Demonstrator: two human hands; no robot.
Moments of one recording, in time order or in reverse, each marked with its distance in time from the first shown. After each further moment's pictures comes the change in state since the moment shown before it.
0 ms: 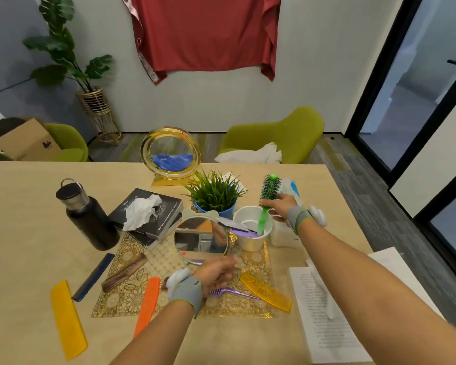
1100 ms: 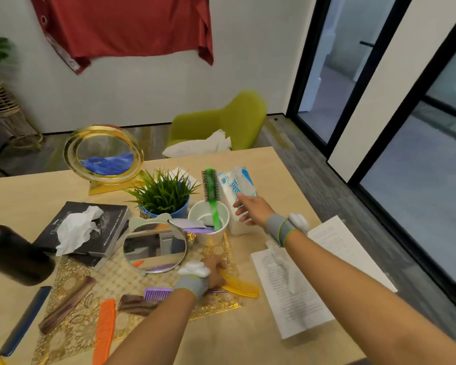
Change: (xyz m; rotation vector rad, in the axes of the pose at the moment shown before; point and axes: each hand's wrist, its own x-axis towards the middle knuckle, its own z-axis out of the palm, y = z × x) left_hand 0.060 -0.008 0.056 1.195 -0.129 0.227; right_hand -0.056 0.017 -0.030 -0.036 -0.019 -0.051
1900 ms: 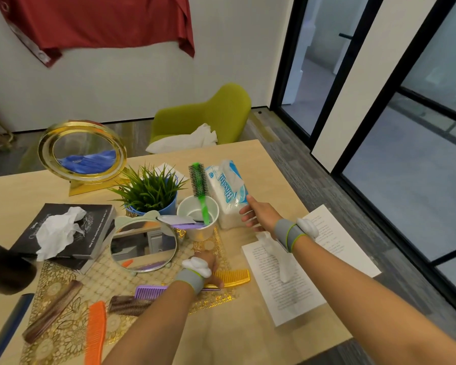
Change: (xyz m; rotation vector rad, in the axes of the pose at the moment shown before) left_hand 0.013 0.010 -0.001 0.359 -0.130 0.043; right_hand -0.019 0.029 -0.023 0.005 0.064 0.098
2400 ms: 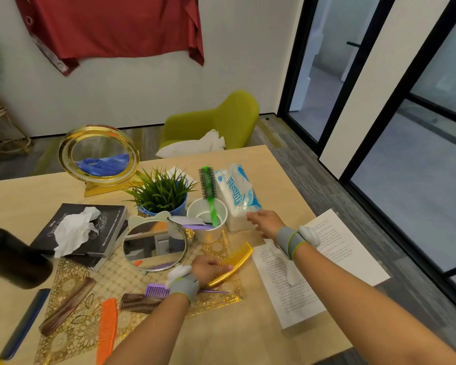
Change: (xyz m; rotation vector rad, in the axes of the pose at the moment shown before) left_hand -0.020 -0.017 0.018 -1.003 0.207 -0.048; right_hand 0.001 0.012 0.012 -0.058 0.064 -0.005
